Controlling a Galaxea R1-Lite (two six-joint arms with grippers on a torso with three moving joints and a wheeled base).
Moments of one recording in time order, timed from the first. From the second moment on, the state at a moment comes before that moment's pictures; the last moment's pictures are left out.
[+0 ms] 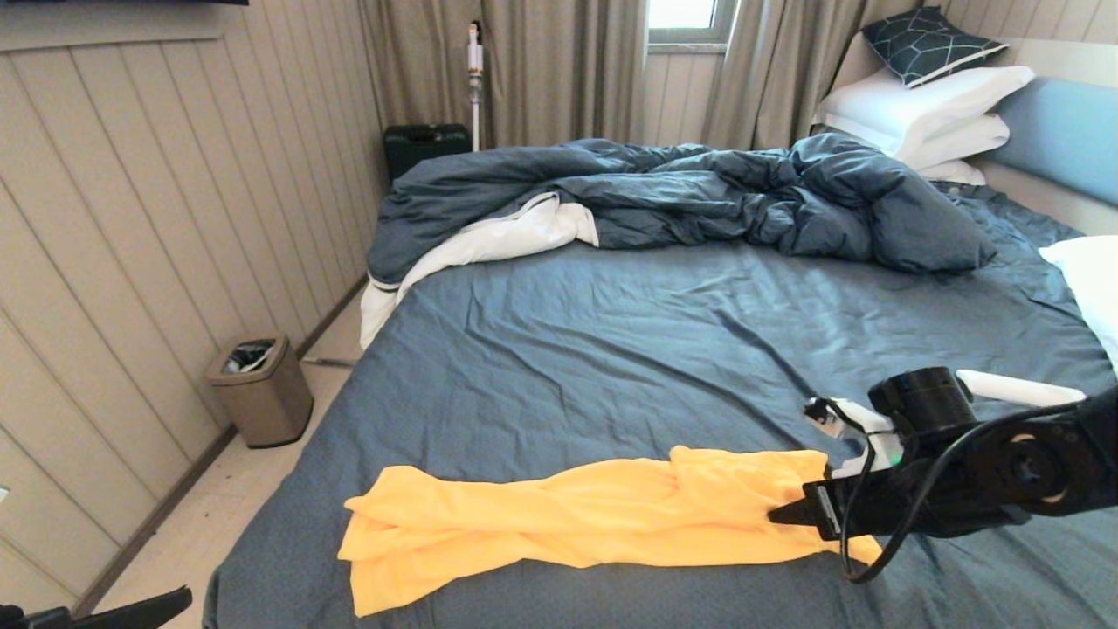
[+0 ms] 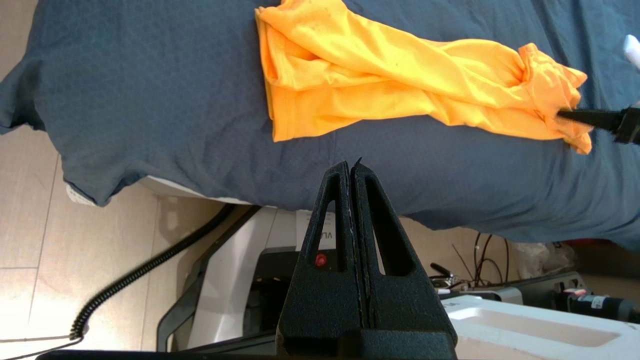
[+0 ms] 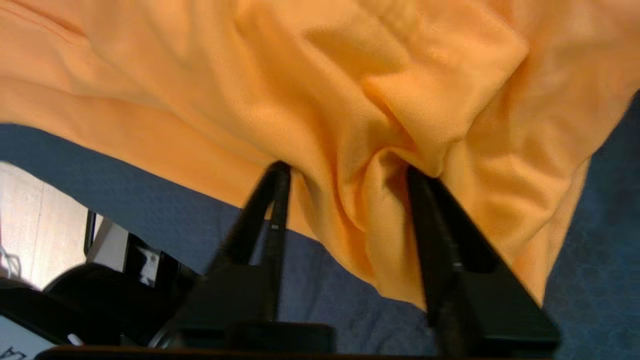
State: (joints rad) left arm -0.10 0.84 -0.39 0.14 -0.32 -0.41; right arm 0.05 1.82 -0.72 -0.12 0.35 -0.07
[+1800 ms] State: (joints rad) left arm -0.10 0.86 -0.44 0.14 -0.34 -0.42; right arm 0.11 1.94 -0.92 -0.12 0.34 0.10
